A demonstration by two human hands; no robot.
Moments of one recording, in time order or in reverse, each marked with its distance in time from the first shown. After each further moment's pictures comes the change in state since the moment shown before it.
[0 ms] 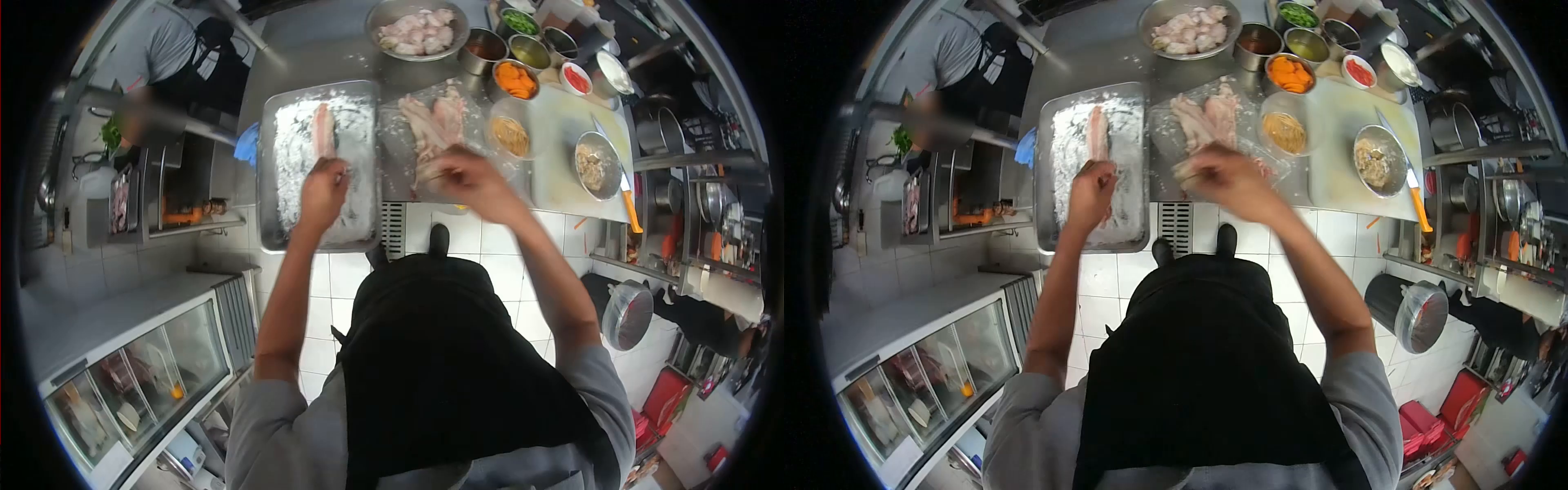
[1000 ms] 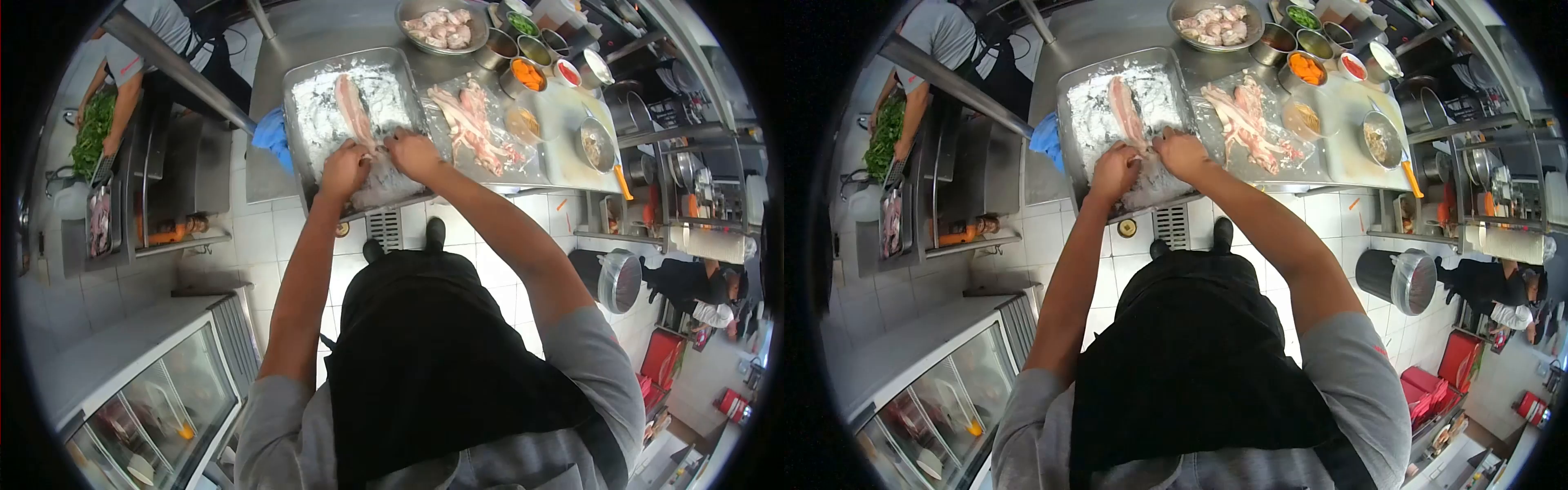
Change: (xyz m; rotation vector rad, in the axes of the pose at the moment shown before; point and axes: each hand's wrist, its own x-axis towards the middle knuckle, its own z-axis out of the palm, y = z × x) left_hand 0.009 -0.100 -0.004 0.001 -0.102 0.222; right_hand 0.128 0.067 0.180 -0.987 0.070 0.003
